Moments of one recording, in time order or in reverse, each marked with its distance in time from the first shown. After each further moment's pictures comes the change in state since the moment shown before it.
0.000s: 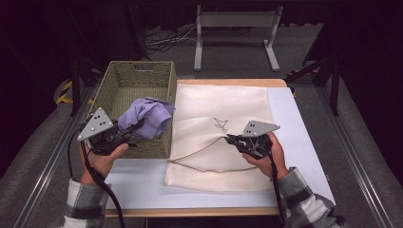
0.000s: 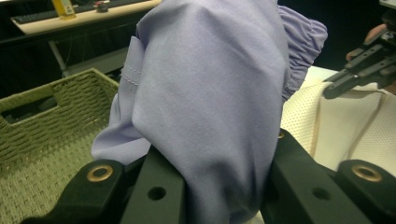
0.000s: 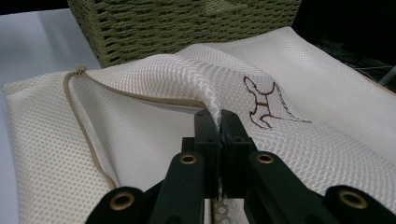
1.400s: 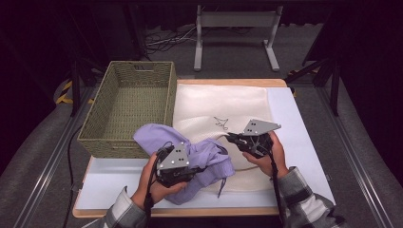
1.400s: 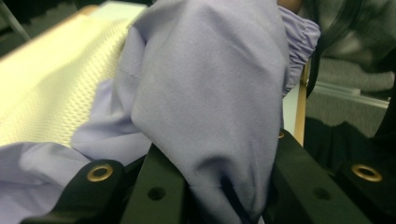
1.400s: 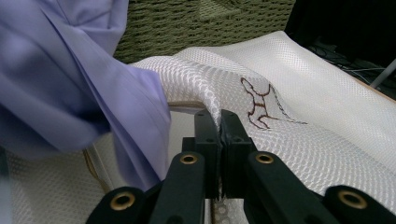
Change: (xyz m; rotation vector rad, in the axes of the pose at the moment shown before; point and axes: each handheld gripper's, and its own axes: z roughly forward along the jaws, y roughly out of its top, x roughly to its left) left arm -0.134 -0.013 0.094 0.245 -0.424 0.132; right arm -0.002 0.002 -0.001 -0.013 -0.018 0.007
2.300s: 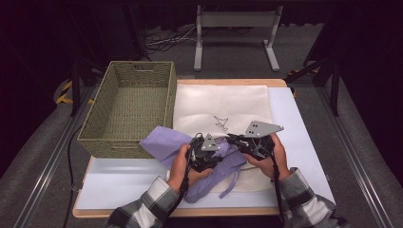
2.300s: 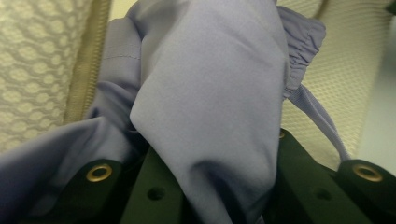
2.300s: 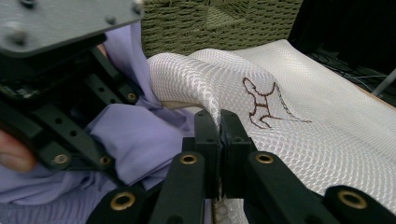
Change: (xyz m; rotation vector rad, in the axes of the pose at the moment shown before) left arm 0.030 0.001 0.094 0.152 0.128 -0.143; right arm 0.006 0.003 -0.008 -0.022 0.013 -0.010
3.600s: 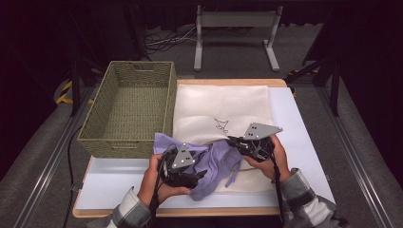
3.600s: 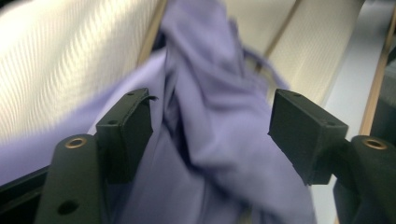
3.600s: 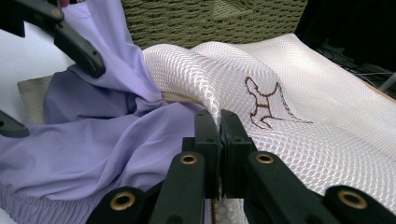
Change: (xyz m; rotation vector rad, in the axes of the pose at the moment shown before) left arm -0.012 -0.042 -0.078 0.022 0.076 0.037; right arm 0.002 -0.003 0.000 0.028 0.014 -0.017
